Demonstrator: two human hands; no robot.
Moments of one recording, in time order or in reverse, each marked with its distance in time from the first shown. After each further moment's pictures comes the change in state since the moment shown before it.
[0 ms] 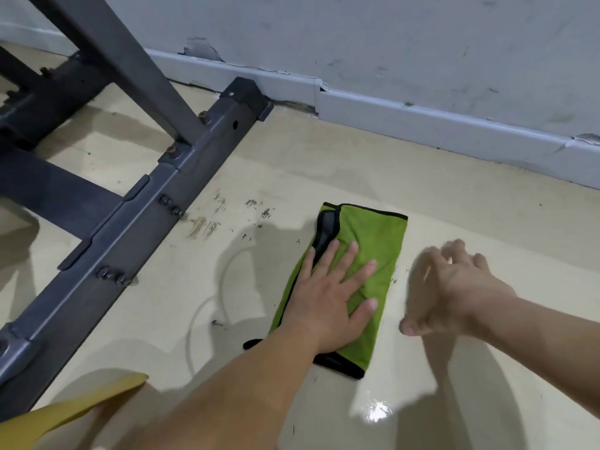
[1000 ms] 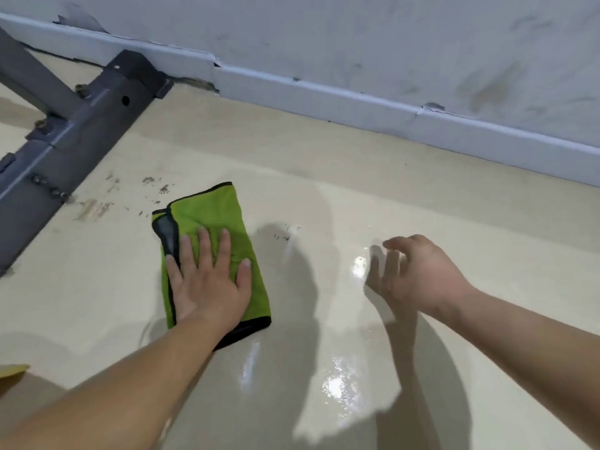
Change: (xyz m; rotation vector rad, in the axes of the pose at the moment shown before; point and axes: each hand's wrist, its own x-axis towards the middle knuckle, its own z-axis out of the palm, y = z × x) left_hand -0.037 0.023 0.021 -0.001 0.040 -0.589; right_hand -0.054 0.111 0.038 0.450 0.320 -0.033
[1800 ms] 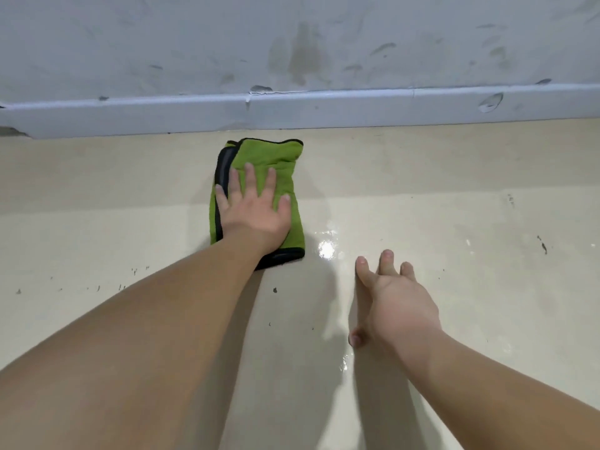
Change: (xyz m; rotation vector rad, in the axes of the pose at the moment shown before) left_hand 0.043 0.333 -0.021 0.005 0.029 0.512; right_hand -0.039 0.171 -0.018 -0.180 -0.213 0.356
